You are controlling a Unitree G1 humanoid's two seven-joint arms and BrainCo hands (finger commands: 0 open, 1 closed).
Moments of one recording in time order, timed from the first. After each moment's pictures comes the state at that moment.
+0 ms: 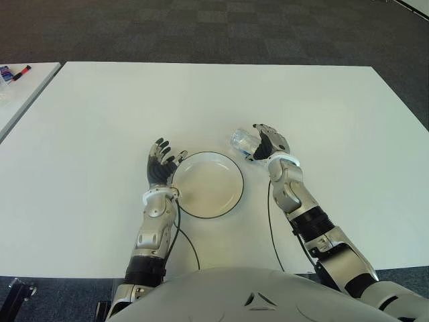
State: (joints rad) left arm 0.13 -0.06 -0.05 0.11 -0.11 -0.03 0.32; right arm -0.31 -0.24 0.44 0.20 -0.81 0.52 0.04
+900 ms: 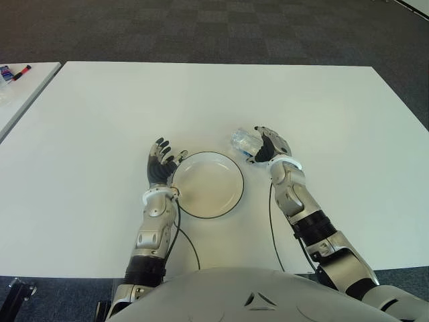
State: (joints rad) left arm 0.13 -0.06 -0.06 0.10 -0.11 -0.02 0.32; right arm -0.27 -0.24 0.42 0.16 -0.78 0.52 0.04
